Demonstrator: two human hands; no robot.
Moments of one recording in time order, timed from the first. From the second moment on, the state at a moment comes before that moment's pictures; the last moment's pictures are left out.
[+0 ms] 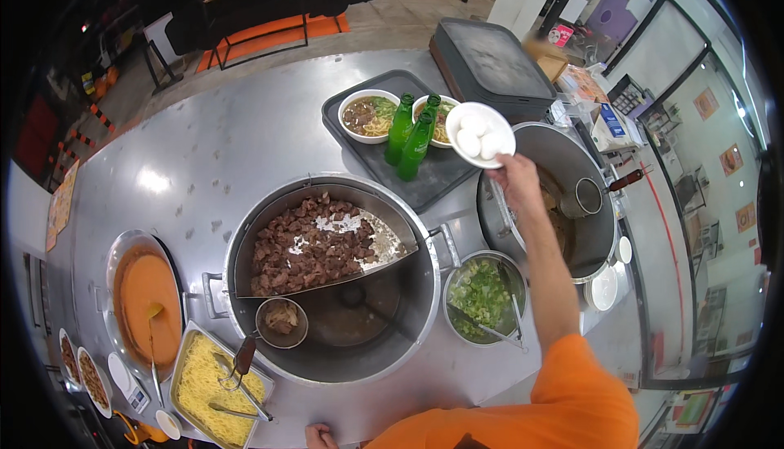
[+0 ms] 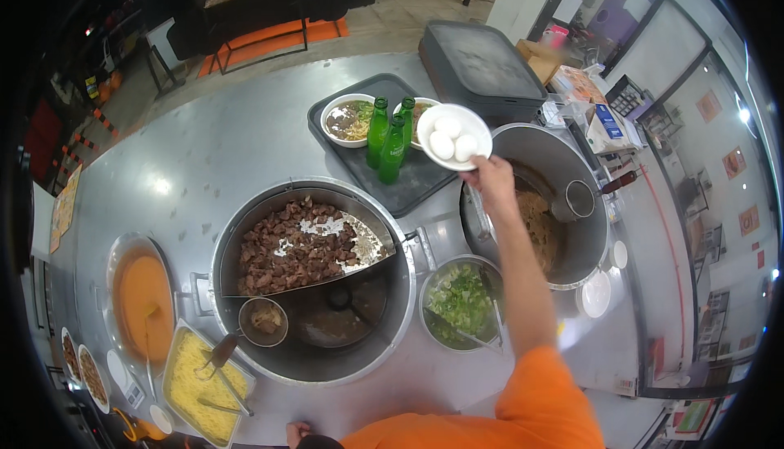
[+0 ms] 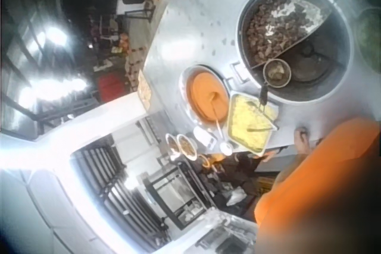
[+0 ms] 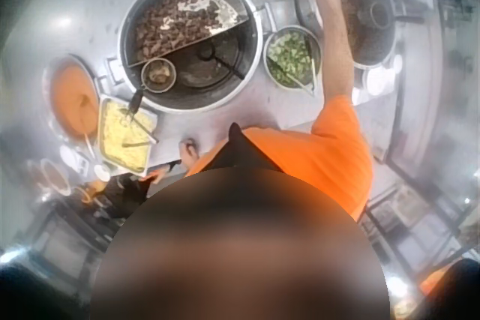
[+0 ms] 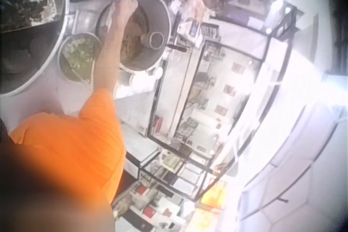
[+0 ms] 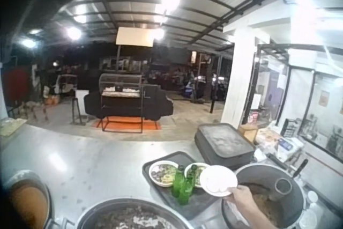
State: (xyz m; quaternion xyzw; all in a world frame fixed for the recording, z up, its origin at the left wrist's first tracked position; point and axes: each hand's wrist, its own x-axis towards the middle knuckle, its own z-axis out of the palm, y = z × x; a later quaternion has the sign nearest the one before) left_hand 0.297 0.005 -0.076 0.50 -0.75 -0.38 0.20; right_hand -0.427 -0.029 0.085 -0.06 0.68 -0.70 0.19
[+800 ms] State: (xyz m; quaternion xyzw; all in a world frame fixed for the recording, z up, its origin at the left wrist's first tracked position) left_hand 0.130 -0.120 -0.099 0.63 -0.70 -0.31 0.05; right_hand -0.726 -0.328 -0.026 -0.16 0.85 -0.40 0.32
